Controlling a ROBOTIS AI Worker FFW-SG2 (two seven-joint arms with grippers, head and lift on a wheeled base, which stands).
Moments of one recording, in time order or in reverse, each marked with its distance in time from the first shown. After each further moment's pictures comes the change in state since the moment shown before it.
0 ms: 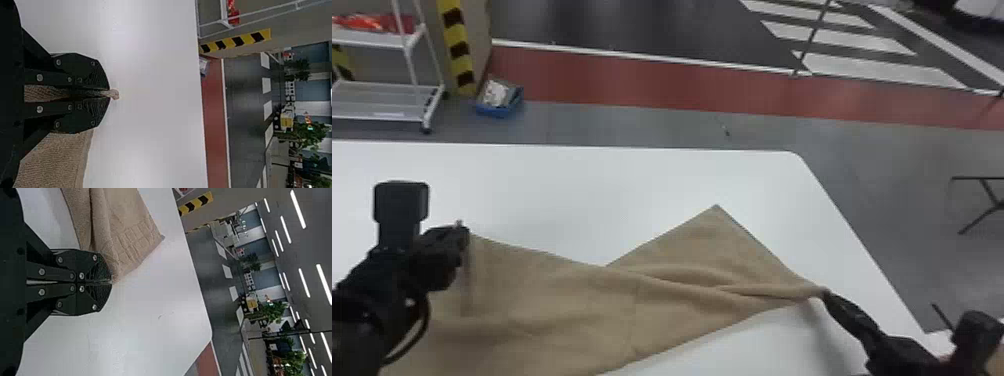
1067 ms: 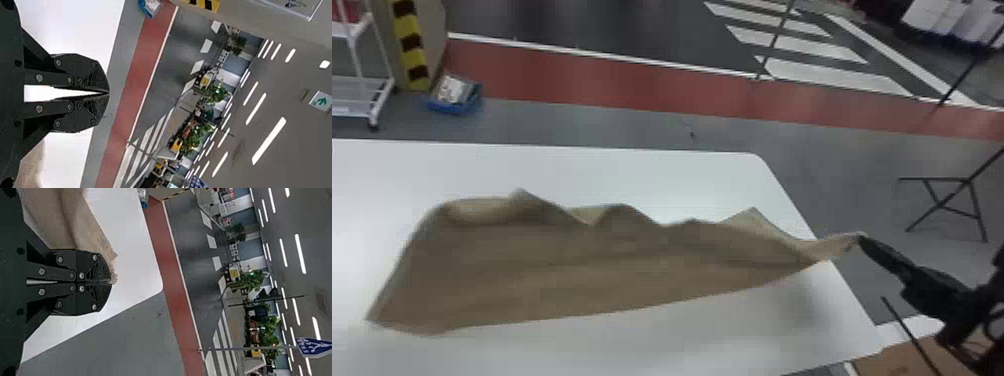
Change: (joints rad) left arm 0.246 0.106 0.443 -0.517 0.746 0.037 -0.113; right arm -0.218 -0.147 -0.220 -0.125 -0.002 0.395 -0.029
